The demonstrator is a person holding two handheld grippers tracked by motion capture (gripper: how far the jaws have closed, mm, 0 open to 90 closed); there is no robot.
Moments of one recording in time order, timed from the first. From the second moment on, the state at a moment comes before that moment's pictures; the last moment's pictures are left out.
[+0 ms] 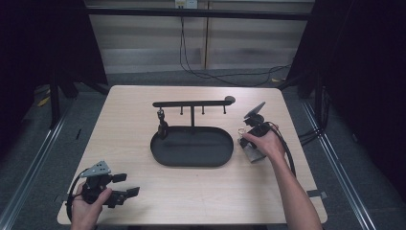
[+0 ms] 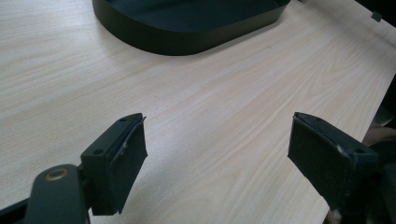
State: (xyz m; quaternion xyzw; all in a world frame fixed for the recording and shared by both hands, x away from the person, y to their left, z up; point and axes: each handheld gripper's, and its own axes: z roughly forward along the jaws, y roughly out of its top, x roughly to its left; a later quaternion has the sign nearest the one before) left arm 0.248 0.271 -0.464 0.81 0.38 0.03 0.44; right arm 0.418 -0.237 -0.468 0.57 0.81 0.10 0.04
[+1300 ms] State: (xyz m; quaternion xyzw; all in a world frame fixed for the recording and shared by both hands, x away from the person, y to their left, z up) left arm 0.250 0.272 -0.466 0.81 0.38 0.02 0.44; right arm 0.421 -0.234 -0.471 0.59 0.80 0.08 0.01
